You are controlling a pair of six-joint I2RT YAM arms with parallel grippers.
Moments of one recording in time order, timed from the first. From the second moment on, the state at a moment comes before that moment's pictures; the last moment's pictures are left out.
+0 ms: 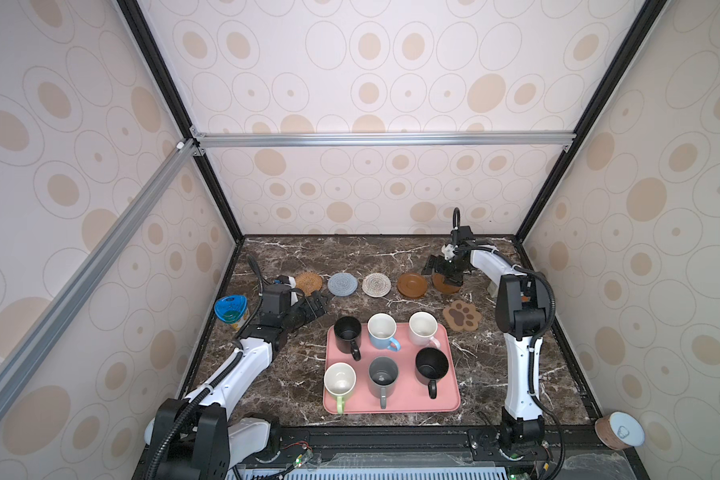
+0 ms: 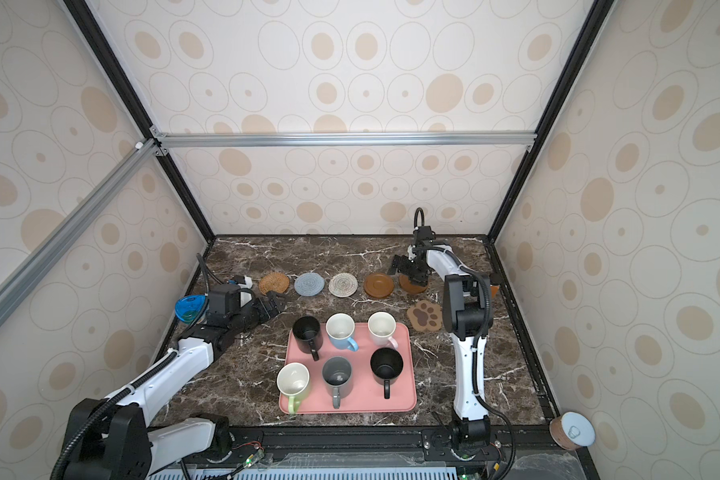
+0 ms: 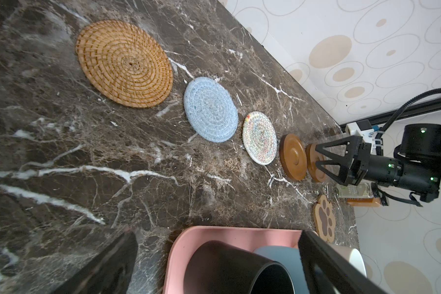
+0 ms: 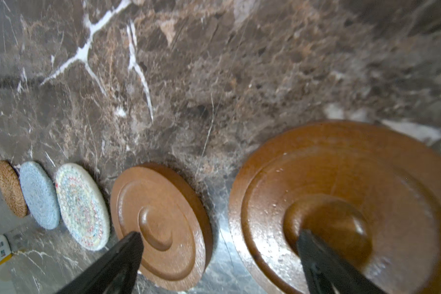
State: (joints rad) left arm -0.16 1.18 0.64 -0.10 0.25 -0.69; right arm 0.12 2.27 1.83 -0.77 -0.36 0.37
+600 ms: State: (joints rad) left arm -0.16 1.20 0.65 -0.10 0.25 -0.69; right arm 0.12 2.23 1.76 -0.77 -0.37 0.35
